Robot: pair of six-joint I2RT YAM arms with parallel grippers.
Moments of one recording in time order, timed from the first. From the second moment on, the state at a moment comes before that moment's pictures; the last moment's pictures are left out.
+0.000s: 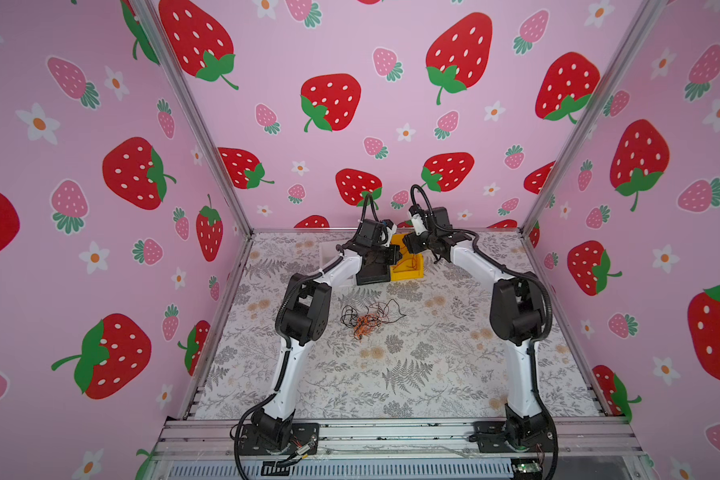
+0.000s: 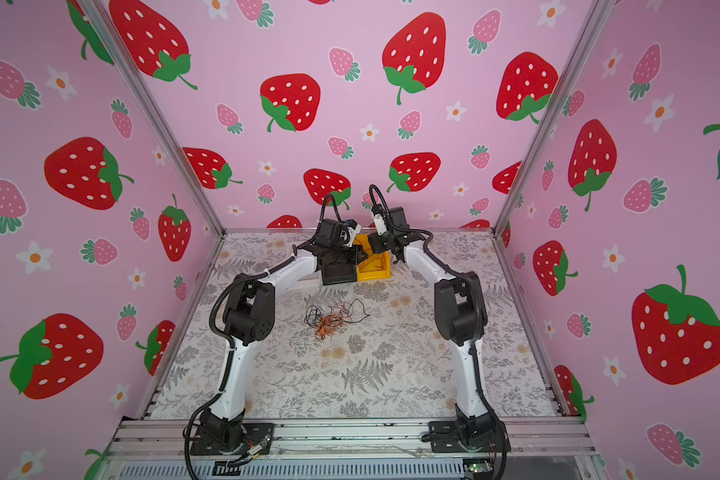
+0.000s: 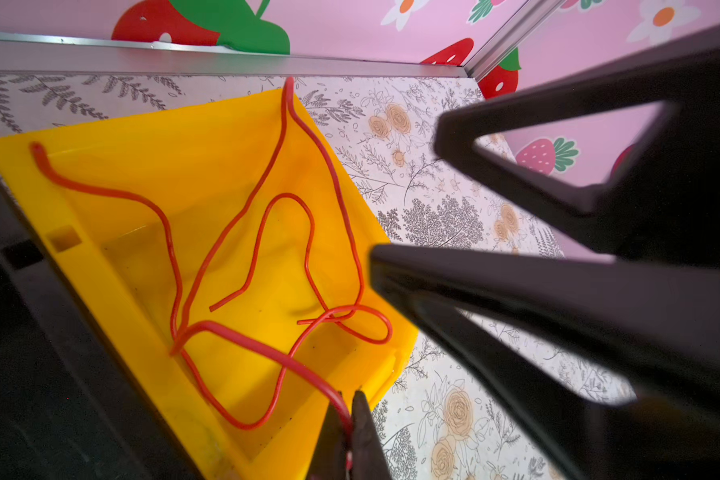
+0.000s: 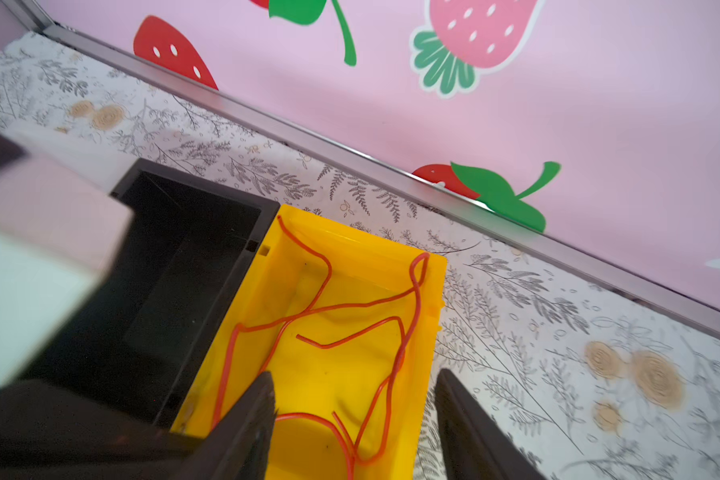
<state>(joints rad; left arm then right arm) -0.45 2.34 1.95 -0.29 0.44 -0.32 0.47 2.16 1.87 -0.32 -0.08 -0.09</state>
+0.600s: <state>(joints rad) -0.53 2.35 1.95 -0.27 0.18 -0.34 0.47 1.90 1.42 -0.28 -0.02 -0.07</state>
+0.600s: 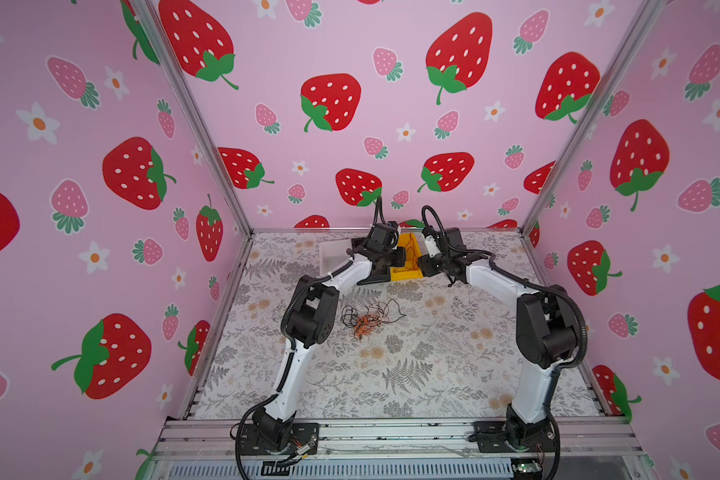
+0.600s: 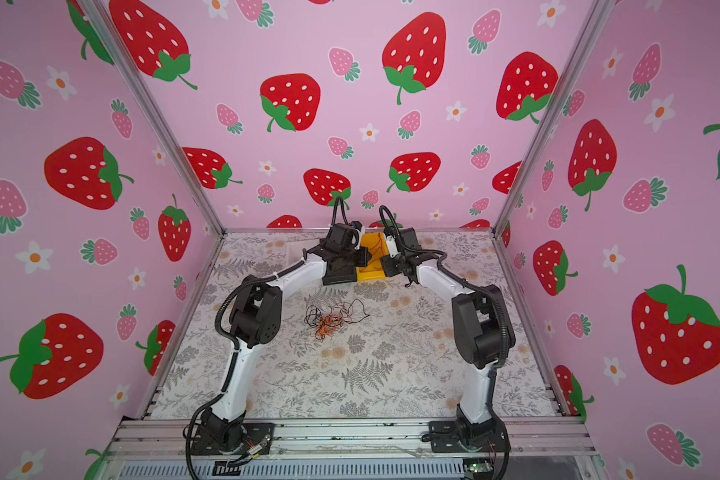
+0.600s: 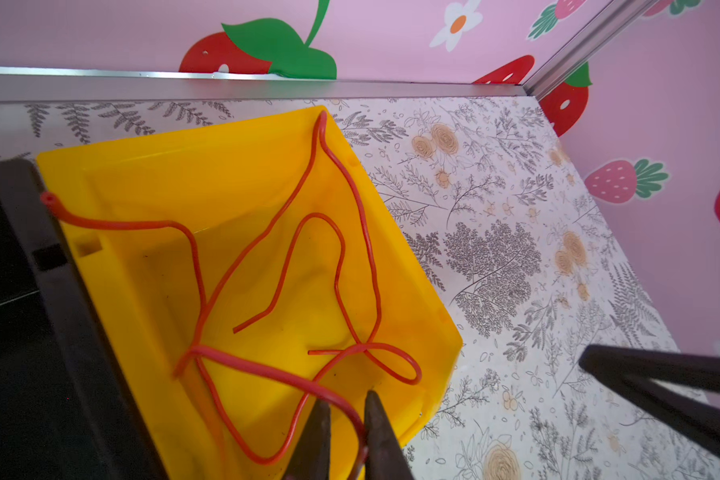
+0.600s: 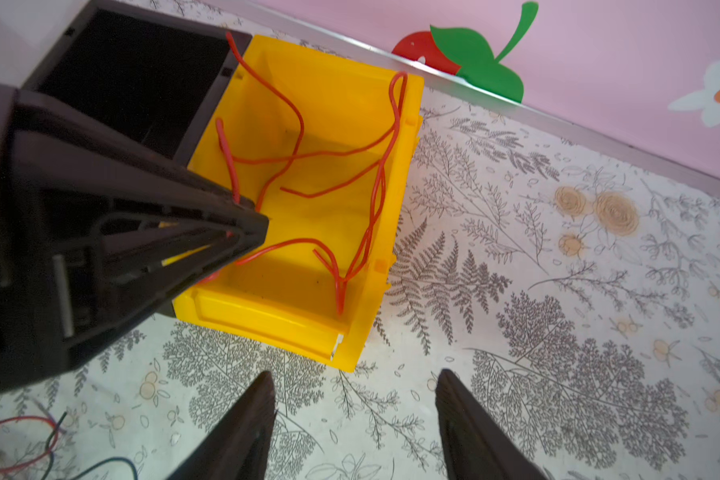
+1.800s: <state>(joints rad) -0.57 2.04 1.80 -0.43 0.04 -0.13 0.44 1.64 1.23 -0.28 -0.01 -0.03</state>
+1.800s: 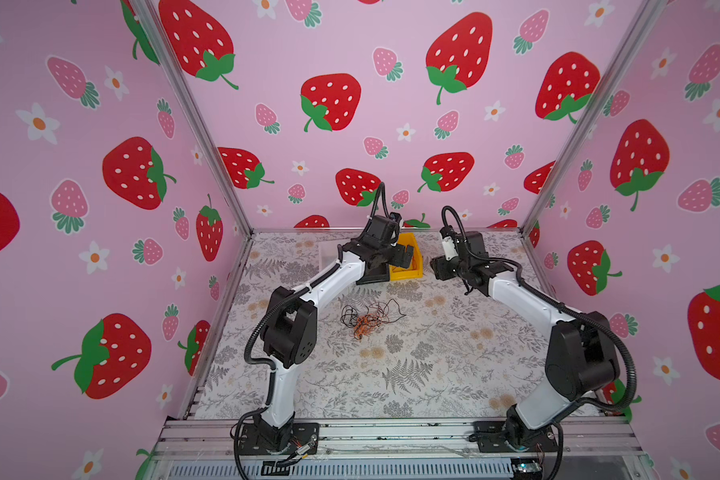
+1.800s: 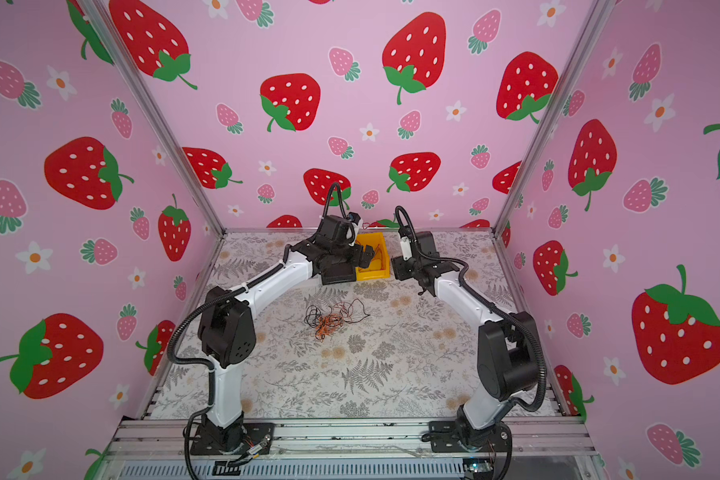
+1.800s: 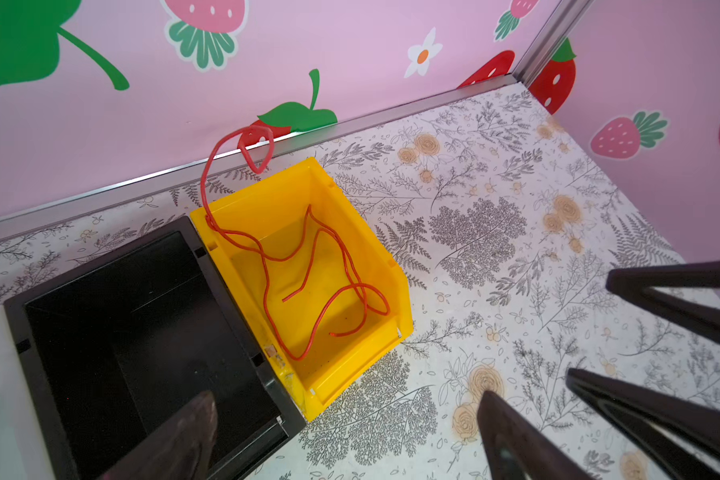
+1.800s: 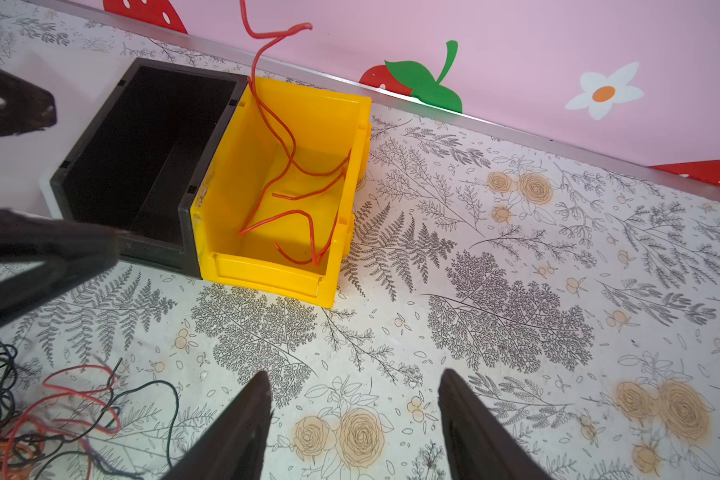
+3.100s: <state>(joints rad) -0.50 1.67 1.13 -0.57 0.28 0.07 0.70 1.92 1.30 -0.40 -0.17 -0.07</state>
